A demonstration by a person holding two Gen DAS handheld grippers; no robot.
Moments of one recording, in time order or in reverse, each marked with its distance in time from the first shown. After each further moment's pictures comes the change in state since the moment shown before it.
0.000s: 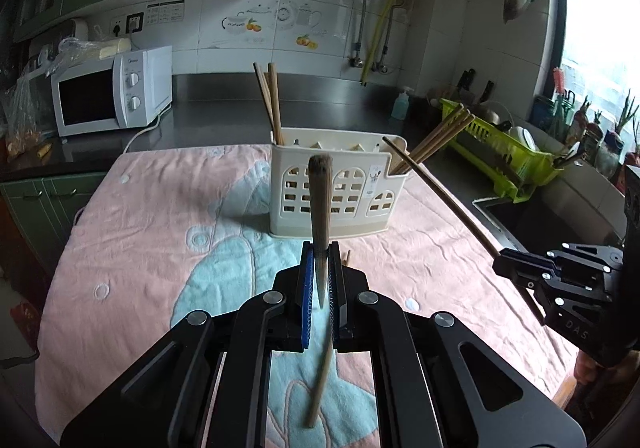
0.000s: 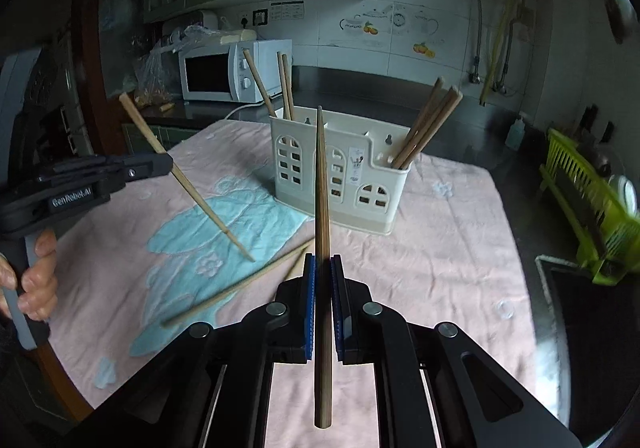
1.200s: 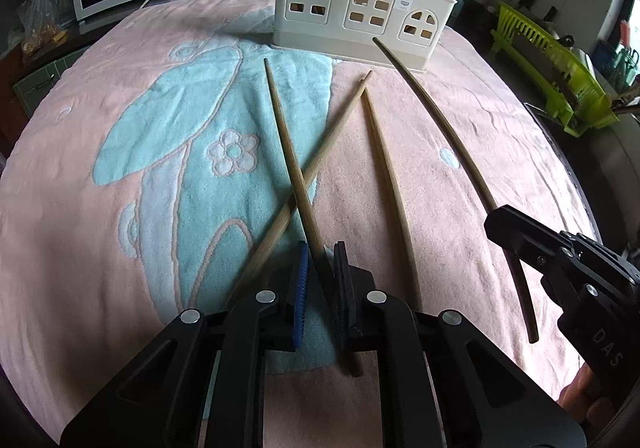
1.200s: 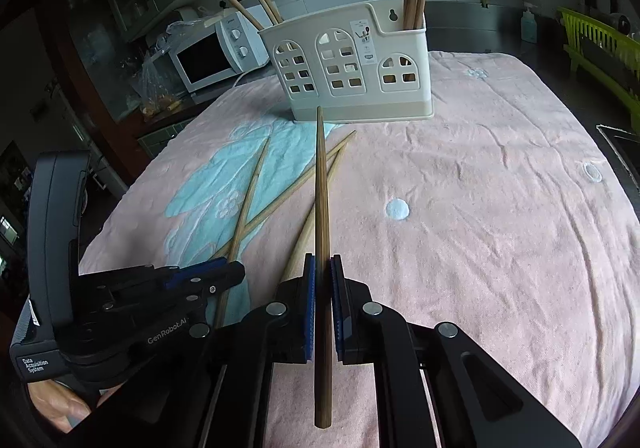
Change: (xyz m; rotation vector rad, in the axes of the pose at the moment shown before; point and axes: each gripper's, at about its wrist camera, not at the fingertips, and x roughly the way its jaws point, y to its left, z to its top) left arm 0.078 -0.030 -0.120 -0.146 0.390 0.135; right arm 0.057 0.002 -0.086 0.317 0.120 0.210
